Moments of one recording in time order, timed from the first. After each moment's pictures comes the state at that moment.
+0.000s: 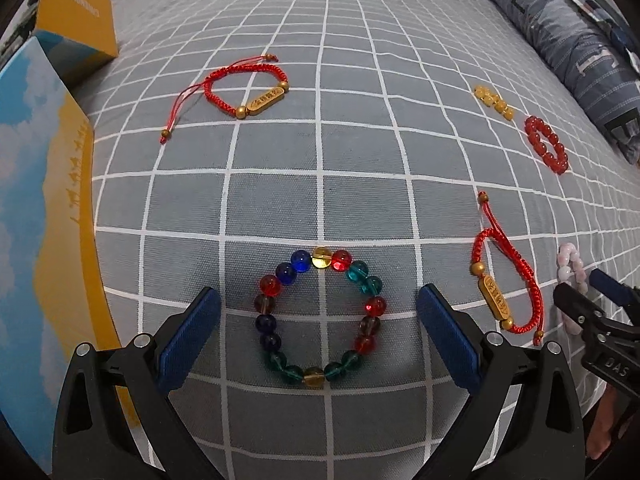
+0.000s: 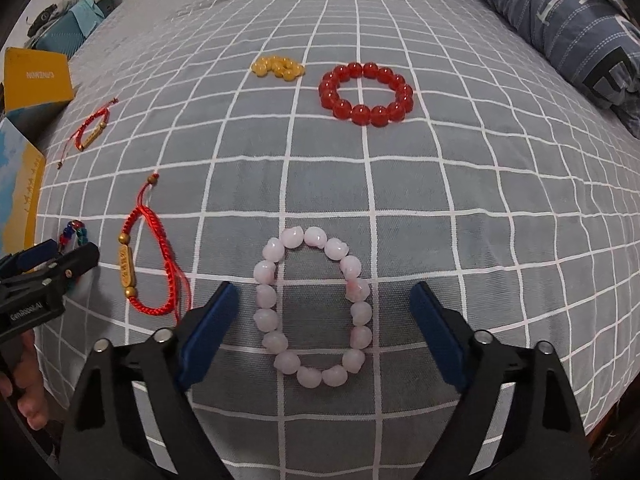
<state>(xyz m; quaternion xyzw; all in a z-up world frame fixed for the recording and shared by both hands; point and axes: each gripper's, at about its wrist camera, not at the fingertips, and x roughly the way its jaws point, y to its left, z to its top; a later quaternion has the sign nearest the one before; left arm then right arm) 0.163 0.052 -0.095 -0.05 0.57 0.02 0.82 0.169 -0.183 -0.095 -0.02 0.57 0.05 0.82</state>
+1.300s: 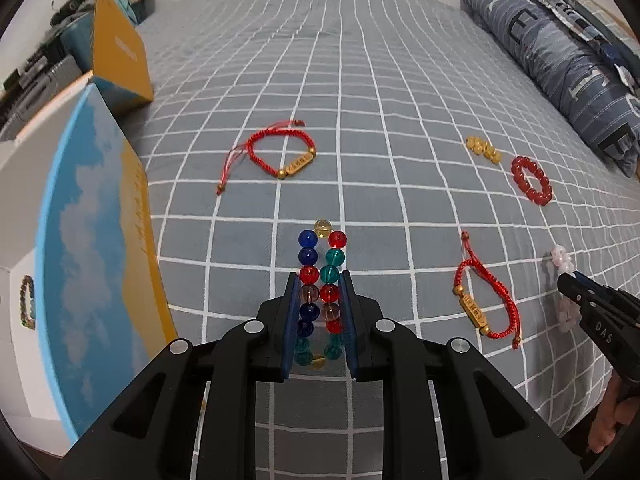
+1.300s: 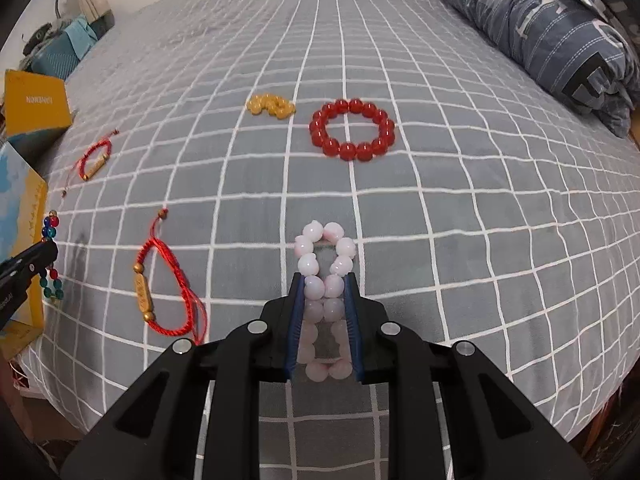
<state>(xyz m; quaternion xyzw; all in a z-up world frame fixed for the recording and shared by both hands) 0.142 0.059 -0.041 -0.03 0.51 0.04 0.86 0.162 -0.180 -0.069 0.00 0.53 0.02 0.85</state>
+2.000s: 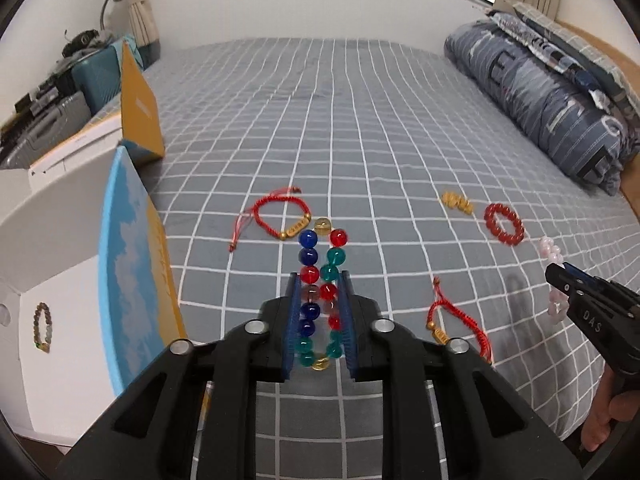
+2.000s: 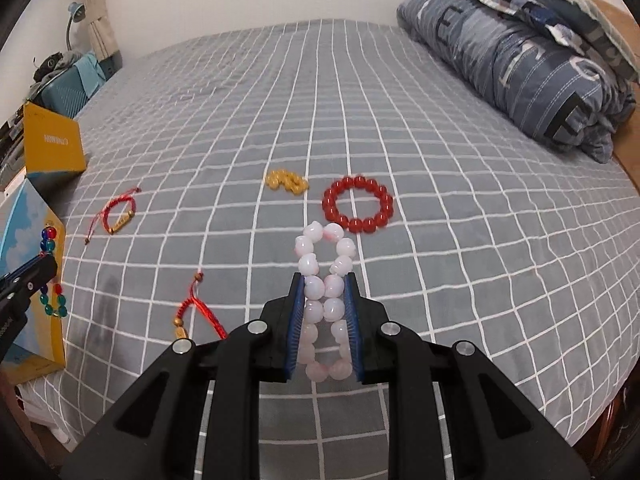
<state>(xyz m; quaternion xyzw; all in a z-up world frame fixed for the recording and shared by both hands) 0.122 0.059 0.003 -0.02 0.42 0.03 0.91 0.154 -0.164 -0.024 0.00 0.44 0.01 0.90</state>
